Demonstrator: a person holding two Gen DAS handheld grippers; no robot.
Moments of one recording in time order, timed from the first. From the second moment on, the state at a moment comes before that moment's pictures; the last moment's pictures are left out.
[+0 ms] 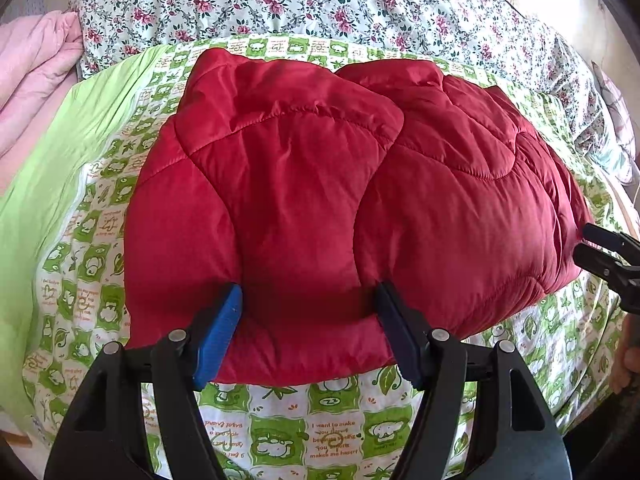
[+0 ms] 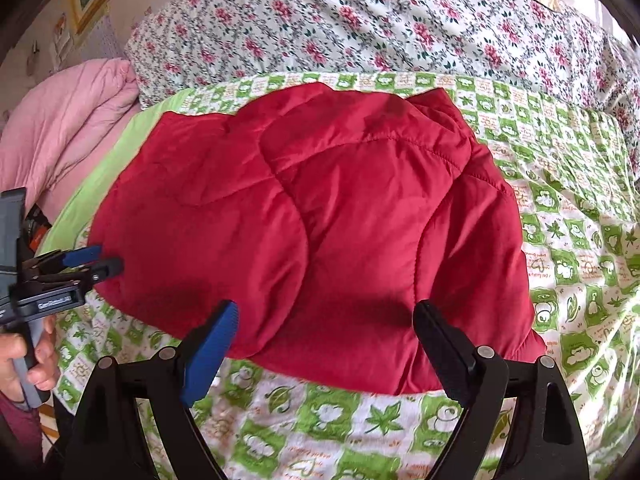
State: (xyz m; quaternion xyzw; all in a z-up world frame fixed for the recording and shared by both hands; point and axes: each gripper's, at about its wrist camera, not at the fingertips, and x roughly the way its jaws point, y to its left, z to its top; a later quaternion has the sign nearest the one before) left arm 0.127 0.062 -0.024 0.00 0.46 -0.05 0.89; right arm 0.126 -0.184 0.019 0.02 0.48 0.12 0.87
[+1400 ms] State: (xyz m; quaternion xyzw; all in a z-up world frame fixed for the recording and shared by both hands) left arm 0.294 0.077 -0.028 0.00 0.51 -0.02 0.86; right arm 0.303 -0.179 -0.010 0.01 0.56 0.12 0.82
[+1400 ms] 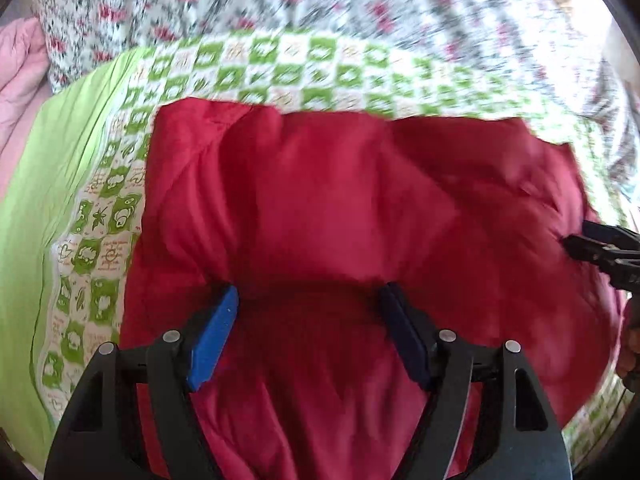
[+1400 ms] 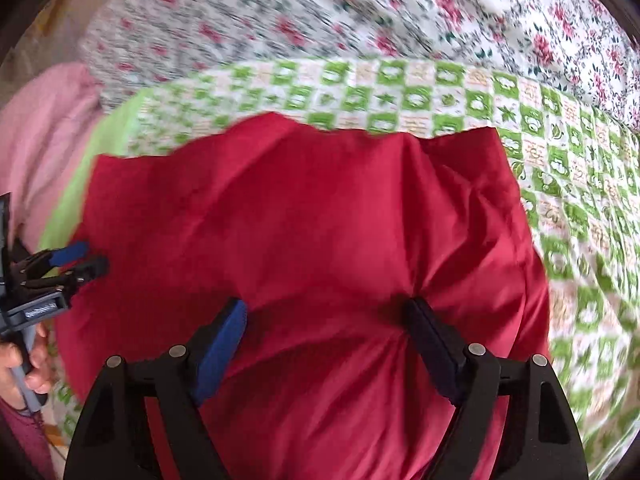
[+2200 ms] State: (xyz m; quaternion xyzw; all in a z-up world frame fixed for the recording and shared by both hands) left arm 0.277 0.124 -0.009 -0.08 0.46 -0.01 0.89; right arm 0.310 -0.239 -0.001 0.15 0.52 0.08 0.84
